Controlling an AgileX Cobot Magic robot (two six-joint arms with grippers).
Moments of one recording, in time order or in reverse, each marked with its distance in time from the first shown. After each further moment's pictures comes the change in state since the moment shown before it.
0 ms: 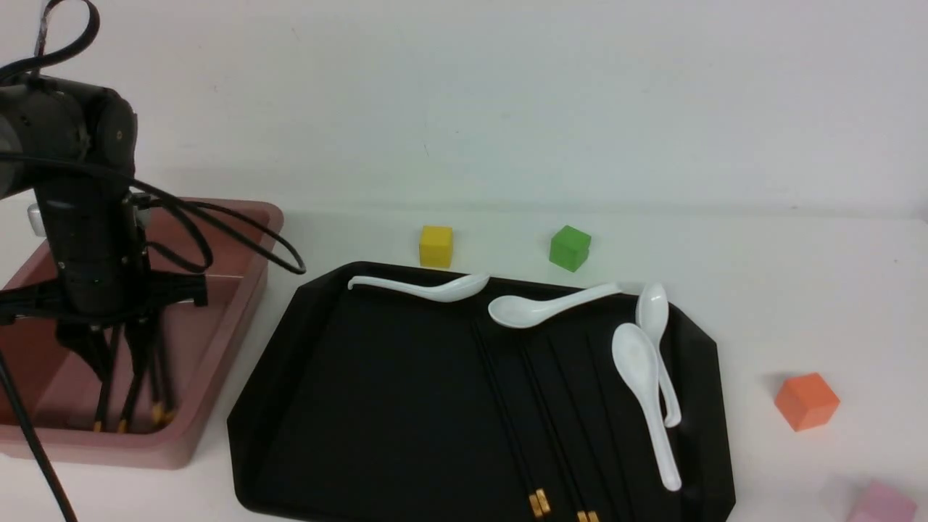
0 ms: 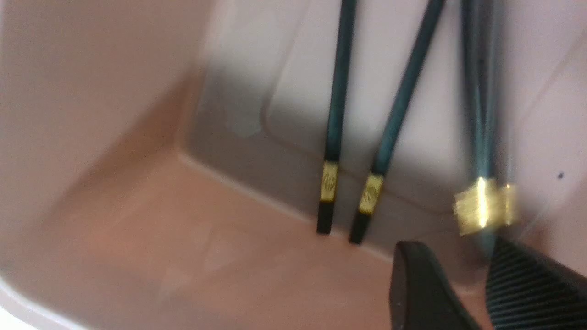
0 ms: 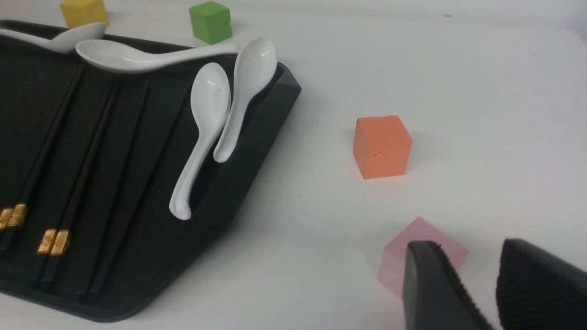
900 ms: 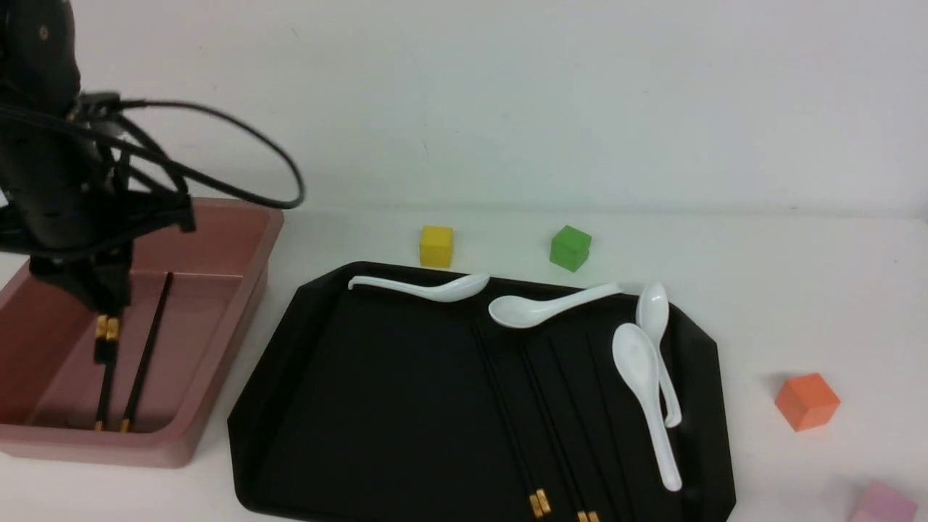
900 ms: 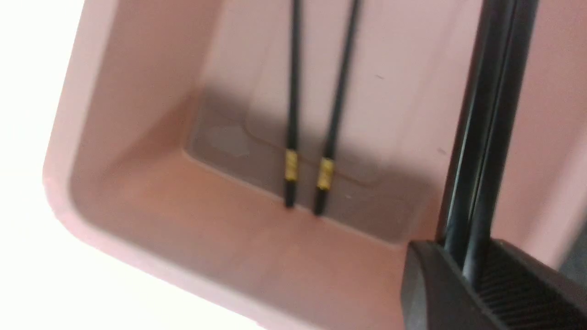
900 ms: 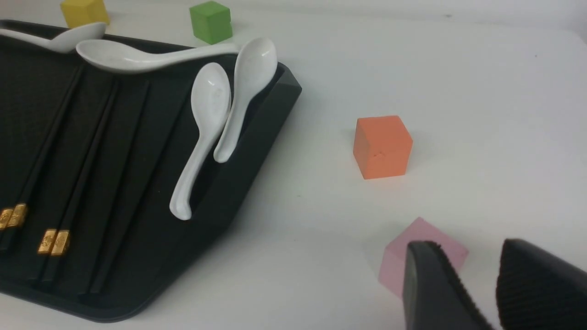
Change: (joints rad) right arm 0.000 0.000 0.000 0.000 0.000 0.000; left arm -0.028 -0.201 0.003 -0.016 -0.009 0.001
